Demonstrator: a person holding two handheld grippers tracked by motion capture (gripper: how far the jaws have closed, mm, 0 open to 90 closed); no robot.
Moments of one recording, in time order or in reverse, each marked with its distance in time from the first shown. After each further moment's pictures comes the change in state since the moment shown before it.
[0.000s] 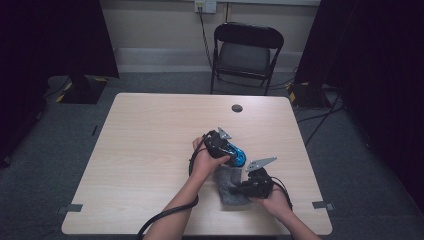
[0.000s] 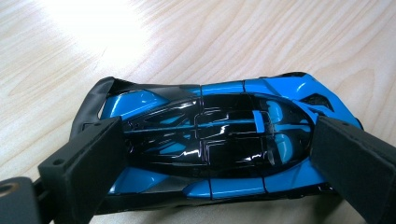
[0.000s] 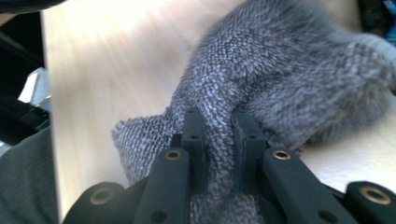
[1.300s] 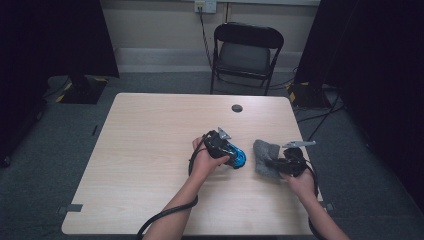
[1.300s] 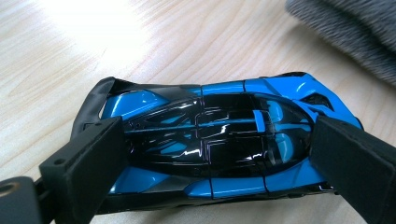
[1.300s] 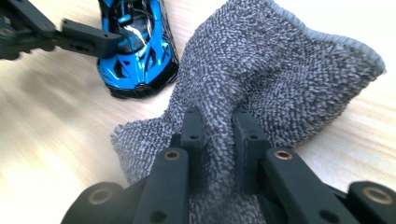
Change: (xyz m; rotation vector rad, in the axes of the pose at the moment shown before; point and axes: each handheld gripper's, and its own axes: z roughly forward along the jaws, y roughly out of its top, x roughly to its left) left arm 0.001 -0.001 0.000 -0.004 -0.002 0.004; right arm -0.084 -0.010 -0.076 -0.114 -0.385 0.200
